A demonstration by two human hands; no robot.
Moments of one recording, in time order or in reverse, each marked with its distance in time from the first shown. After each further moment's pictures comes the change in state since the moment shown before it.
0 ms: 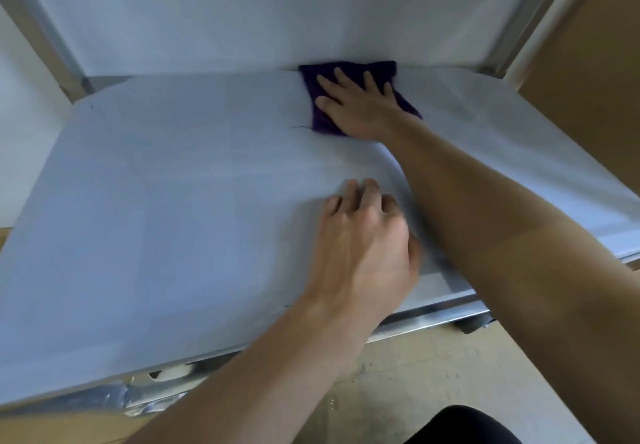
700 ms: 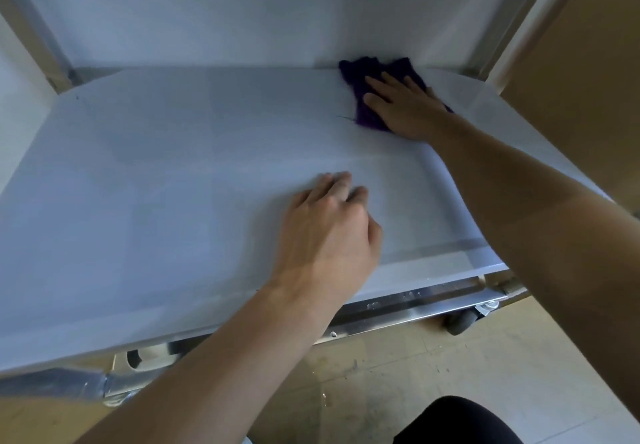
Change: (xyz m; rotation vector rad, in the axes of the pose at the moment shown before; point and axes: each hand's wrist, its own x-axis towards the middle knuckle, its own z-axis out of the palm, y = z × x) left_hand 0.001 -0.019 0.002 -0.014 0.062 -0.016; right_hand -0.009 0.093 -0.007 -0.083 0.002 0.073
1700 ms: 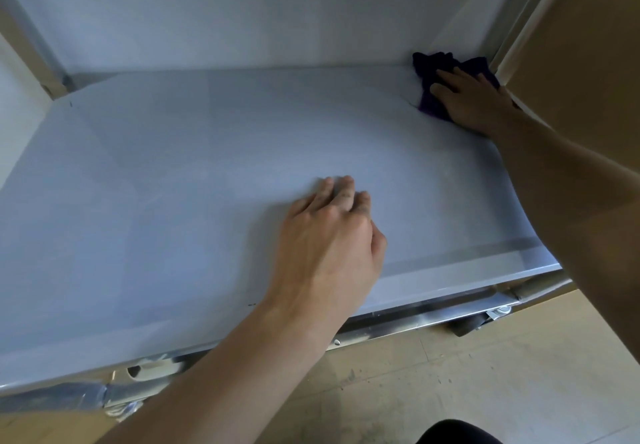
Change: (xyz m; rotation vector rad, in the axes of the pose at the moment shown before) left_hand 0.009 0.016 0.008 0.074 -0.048 0.025; right_hand 0.013 0.116 0.000 0.099 0.075 0.215
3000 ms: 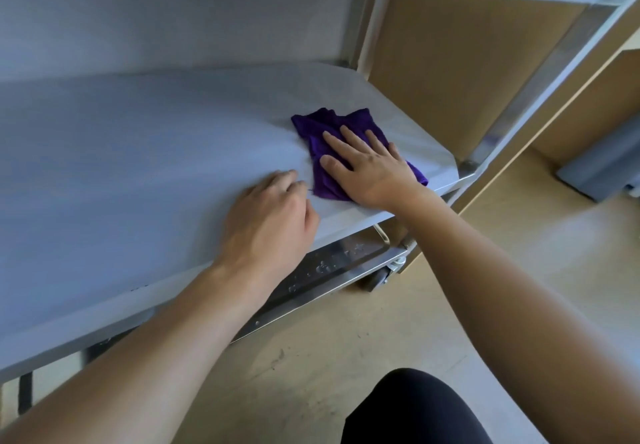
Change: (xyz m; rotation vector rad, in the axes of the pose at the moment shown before) left_hand 0.002 0.065 0.011 -0.106 -0.004 0.182; right_hand -0.222 -0.007 0.000 0.034 -0.040 -0.004
